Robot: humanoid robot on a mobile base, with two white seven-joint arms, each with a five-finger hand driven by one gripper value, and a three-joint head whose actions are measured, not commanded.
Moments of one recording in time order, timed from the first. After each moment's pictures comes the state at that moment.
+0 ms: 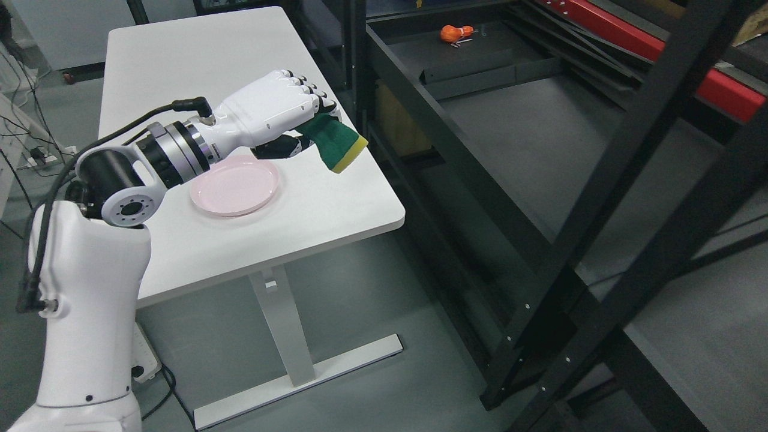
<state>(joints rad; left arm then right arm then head) -0.95 0.17 -0.01 -1.35 -0.93 -0.78 -0.60 -0.08 0.00 -0.21 0.00 -0.12 0.00 -0.07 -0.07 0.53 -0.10</state>
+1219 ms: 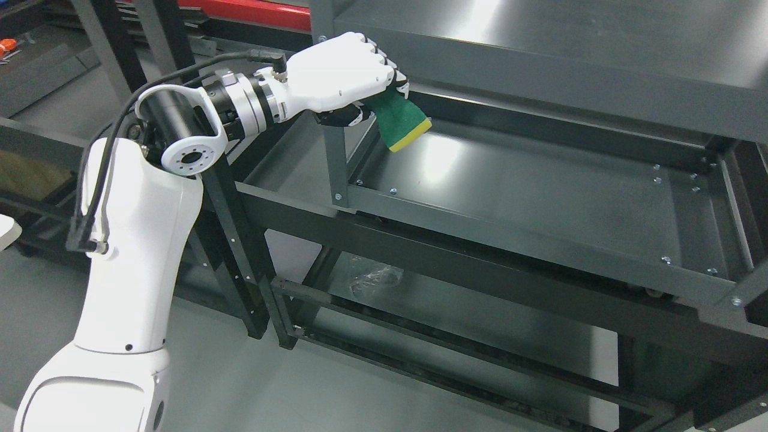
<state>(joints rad) -1.13 0.08 -0.18 -1.27 -0.99 -0.78 -0.60 -0.08 0.00 -0.21 0.00 -0.12 0.00 -0.07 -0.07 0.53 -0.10</state>
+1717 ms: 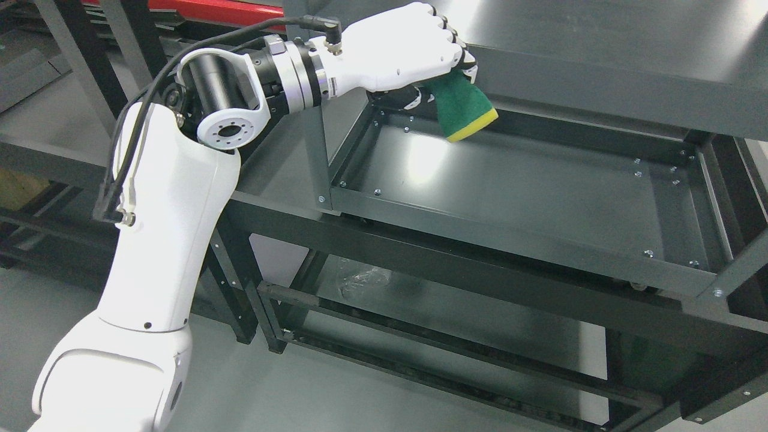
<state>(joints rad) -1.21 0.03 -0.28 -1.26 -0.88 -0.78 -0.60 -0.08 0.00 -0.21 0.00 -0.12 0.00 -0.07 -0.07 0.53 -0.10</state>
